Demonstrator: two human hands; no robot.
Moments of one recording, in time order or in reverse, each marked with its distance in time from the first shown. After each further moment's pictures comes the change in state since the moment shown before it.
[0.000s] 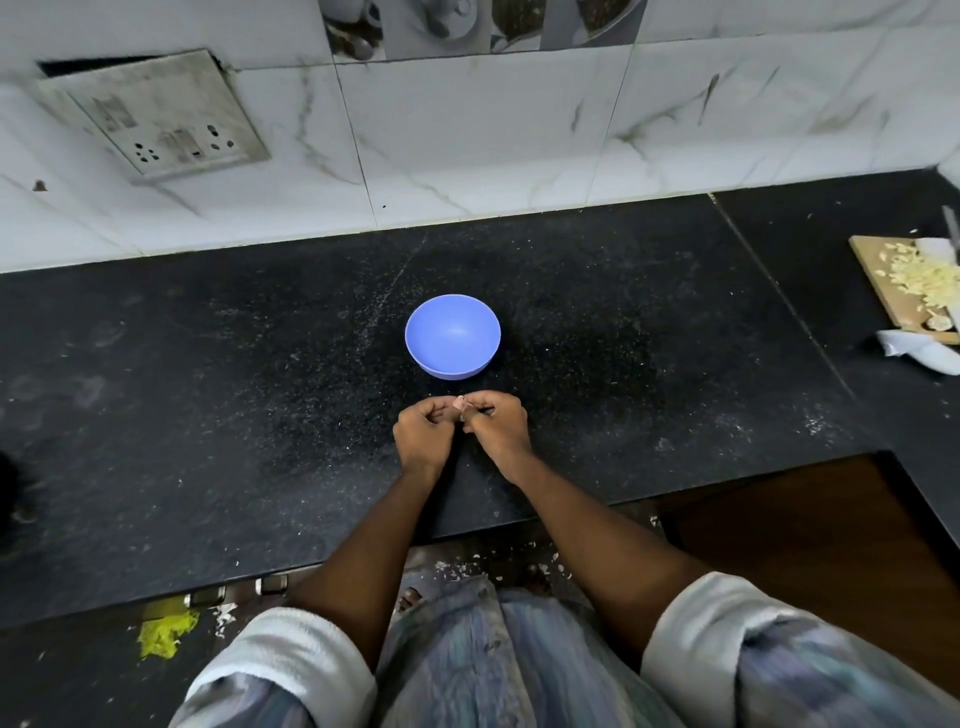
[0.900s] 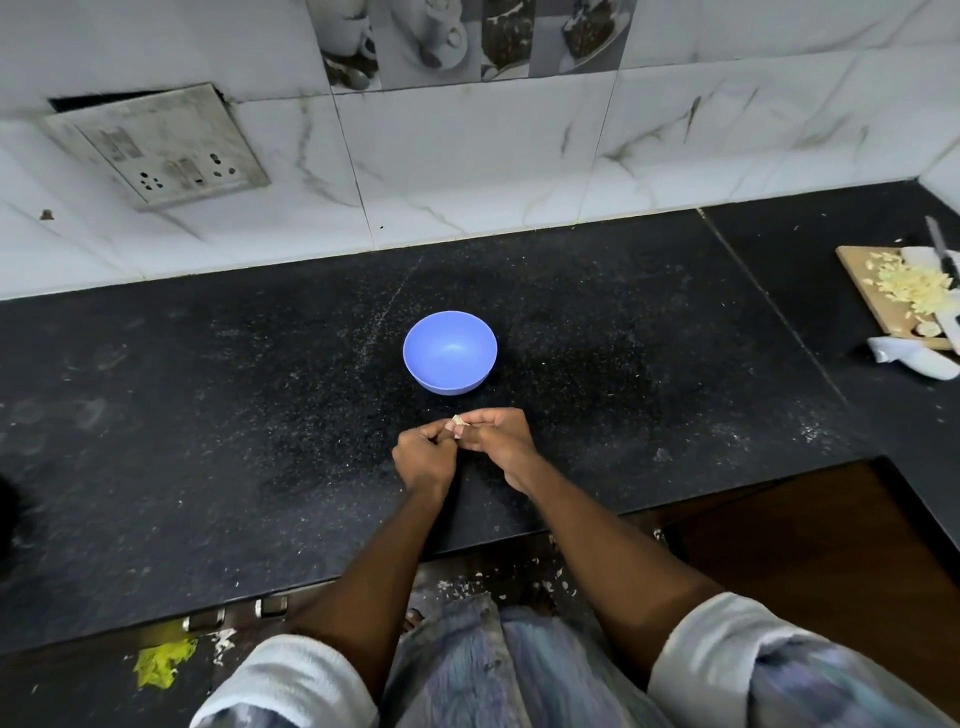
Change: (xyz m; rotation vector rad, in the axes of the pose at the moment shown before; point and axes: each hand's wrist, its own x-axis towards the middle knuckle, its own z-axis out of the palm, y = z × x) left_hand -0.014 0.007 0.003 0.065 0.098 -0.084; right_hand -0.004 -0.010 -0.015 0.339 -0.218 0.147
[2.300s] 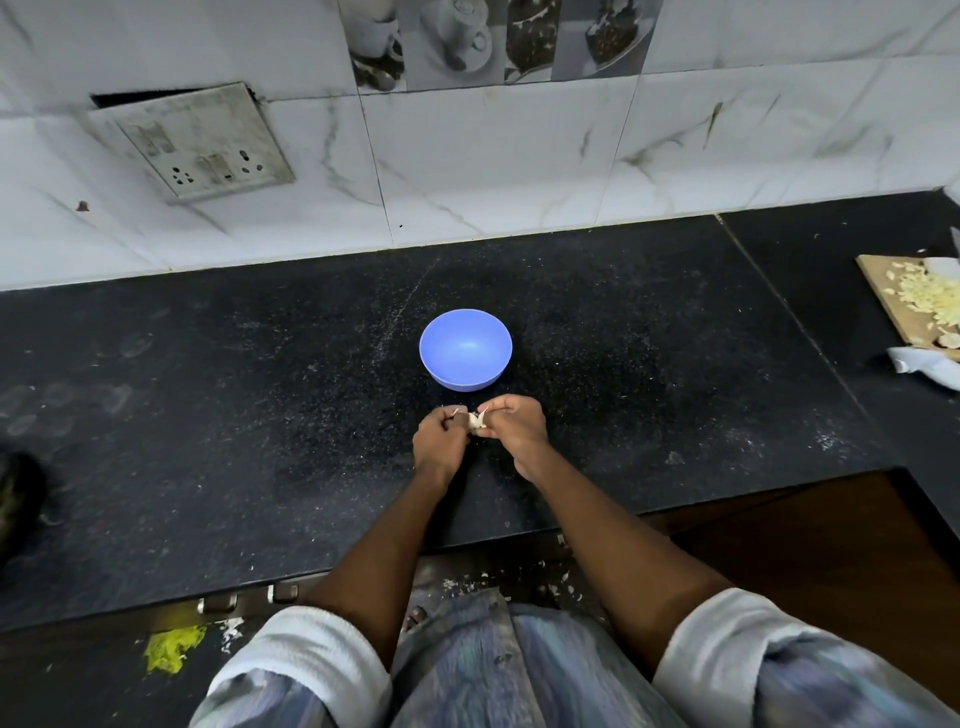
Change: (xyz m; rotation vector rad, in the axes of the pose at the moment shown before) left_hand 0.024 -0.010 0.003 -0.082 -0.189 -0.097; right_hand 0.011 -0.006 0.004 -0.131 0.225 -0.001
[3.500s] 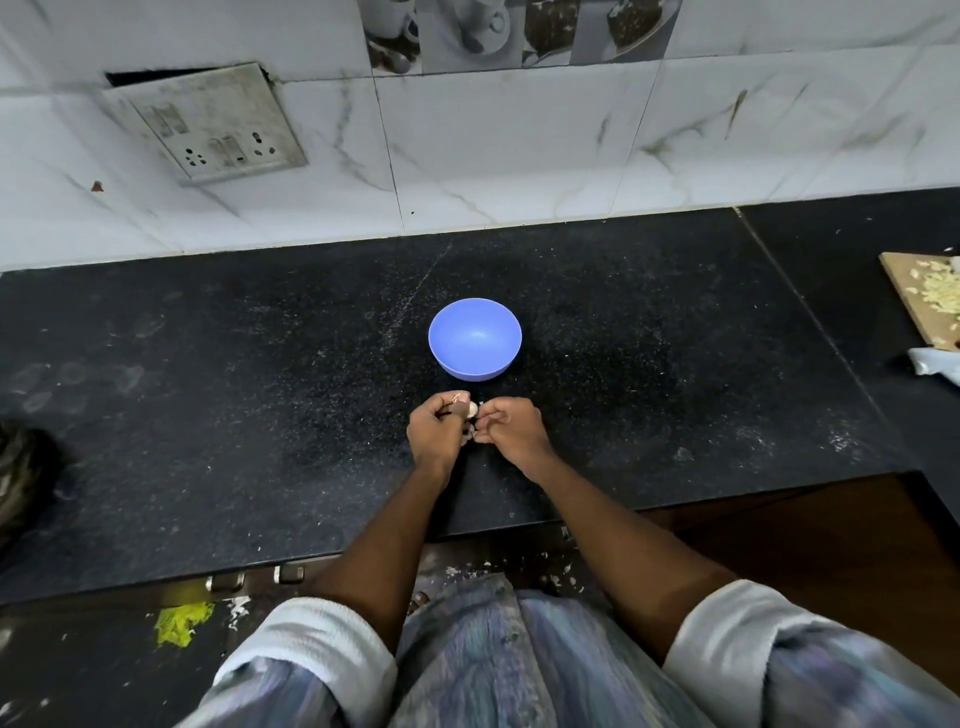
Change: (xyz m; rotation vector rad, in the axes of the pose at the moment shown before) left_hand -0.006 -0.001 -0.007 -0.244 0.096 0.073; right_hand -0.005 0.019 0.001 -0.324 -0.160 -0.163
